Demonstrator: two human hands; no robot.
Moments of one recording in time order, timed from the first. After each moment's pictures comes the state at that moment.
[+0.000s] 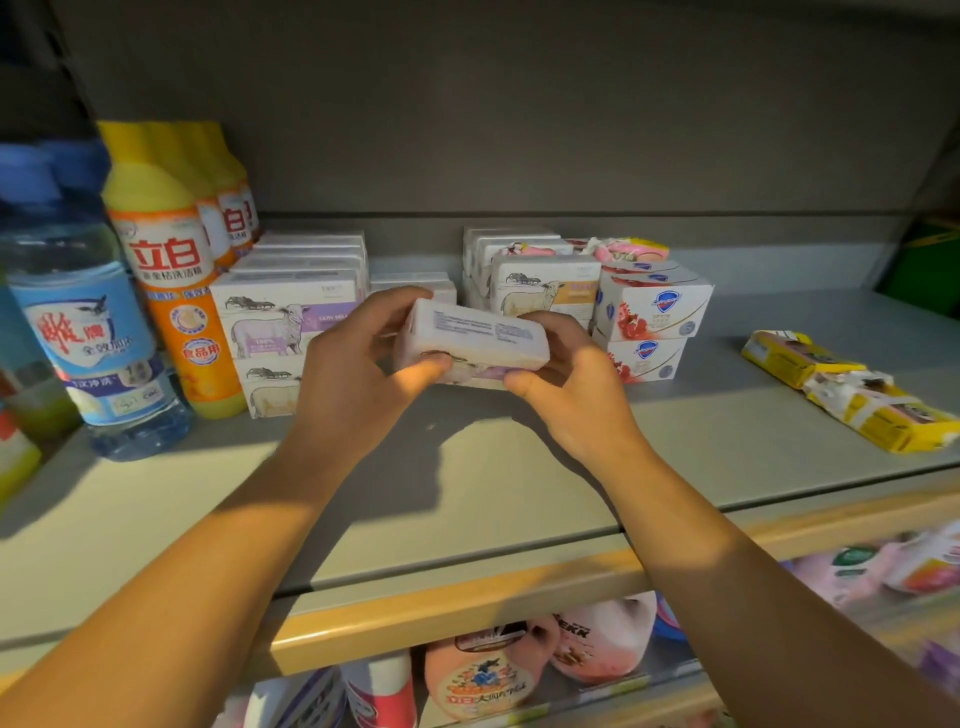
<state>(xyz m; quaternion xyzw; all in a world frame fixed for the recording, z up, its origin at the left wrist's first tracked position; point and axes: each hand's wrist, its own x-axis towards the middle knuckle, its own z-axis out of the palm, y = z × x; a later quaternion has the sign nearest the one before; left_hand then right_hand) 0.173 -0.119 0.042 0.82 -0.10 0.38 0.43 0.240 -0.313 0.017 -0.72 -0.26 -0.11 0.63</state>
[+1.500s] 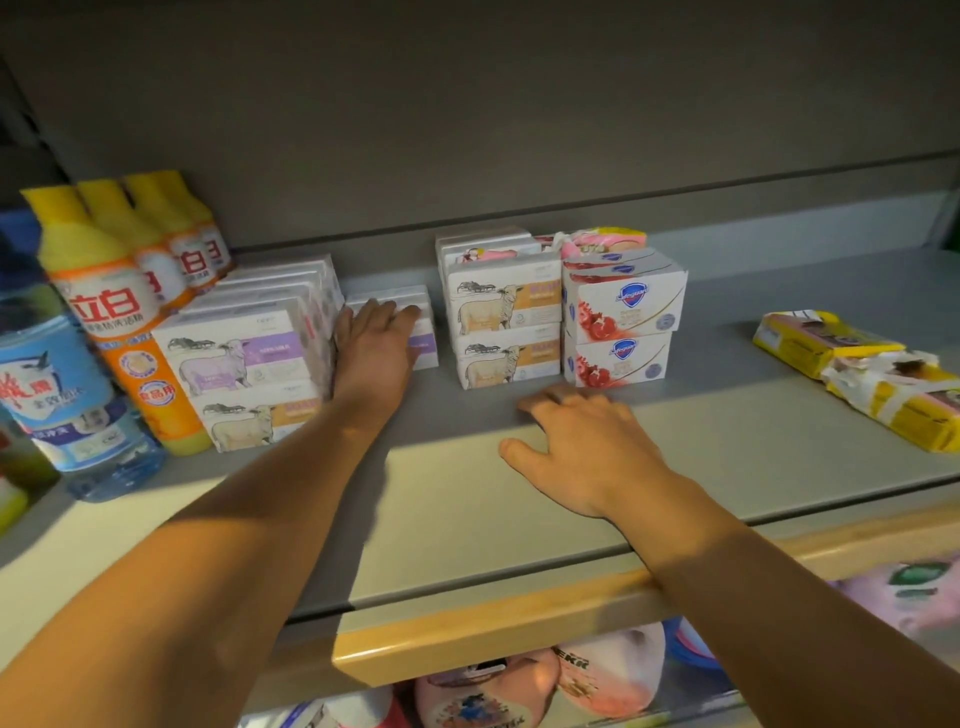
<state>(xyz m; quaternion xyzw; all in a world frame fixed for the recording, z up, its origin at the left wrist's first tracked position) 0.316 -0.119 0.009 0.96 0.04 0.29 -0.03 0.250 -0.371 0.001 -0.96 -0.24 -0.07 0.12</state>
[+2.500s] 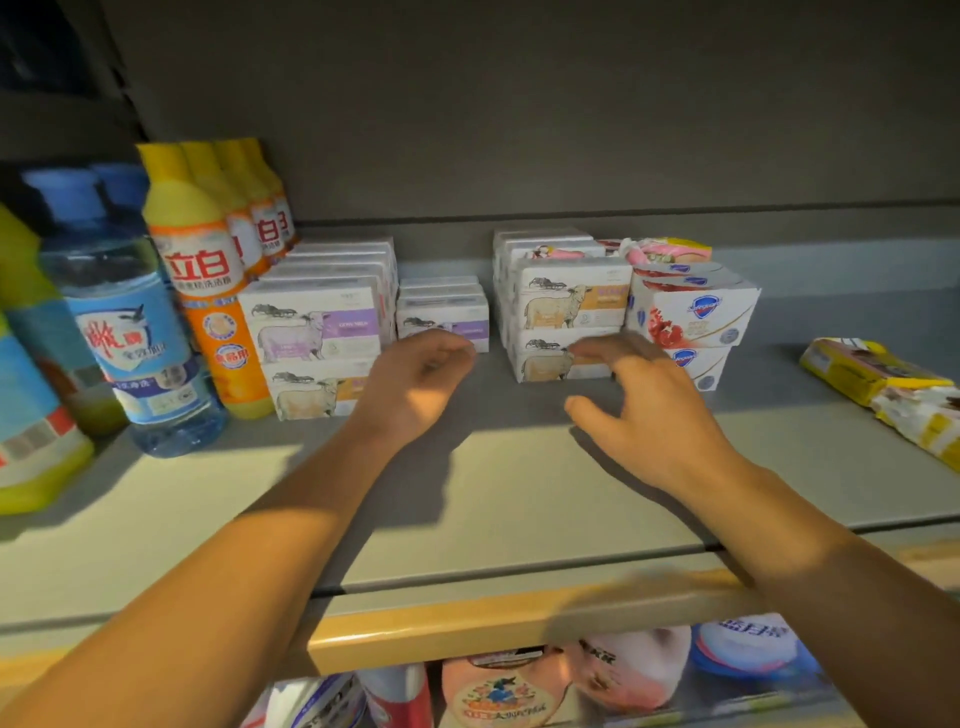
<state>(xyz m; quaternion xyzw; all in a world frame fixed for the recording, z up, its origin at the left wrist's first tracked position) 0.221 -0.127 0.023 0.85 0.00 0.24 0.48 0.242 -0.361 0.028 -0.90 -0.27 -0.20 0.28</state>
